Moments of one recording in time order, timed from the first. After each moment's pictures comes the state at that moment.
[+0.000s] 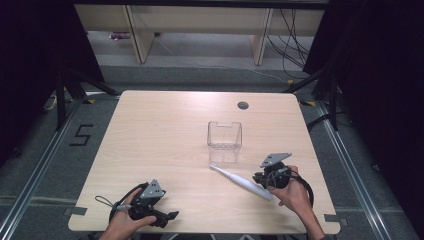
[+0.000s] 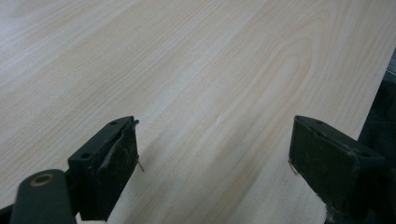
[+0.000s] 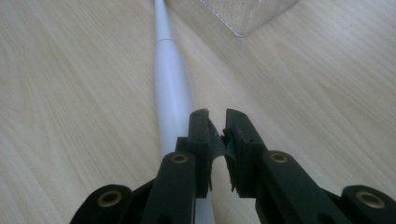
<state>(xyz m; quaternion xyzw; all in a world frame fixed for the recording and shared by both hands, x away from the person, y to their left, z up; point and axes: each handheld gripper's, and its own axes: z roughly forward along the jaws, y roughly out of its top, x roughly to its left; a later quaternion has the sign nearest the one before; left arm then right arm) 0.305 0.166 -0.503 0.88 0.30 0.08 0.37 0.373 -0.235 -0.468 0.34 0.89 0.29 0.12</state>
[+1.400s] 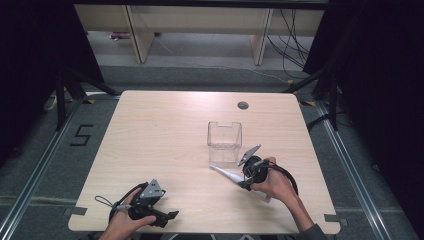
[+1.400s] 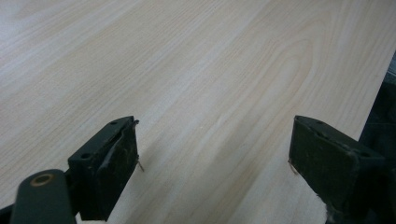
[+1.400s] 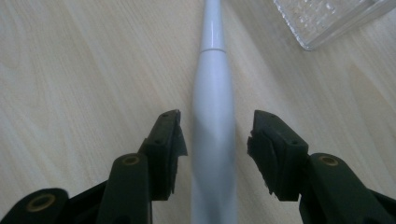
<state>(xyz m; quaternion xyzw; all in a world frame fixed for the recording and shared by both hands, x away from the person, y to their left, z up) 0.304 0.165 -0.504 0.87 0.31 0.08 0.38 0.399 -0.183 -0.468 0.27 0.94 0.19 0.06</state>
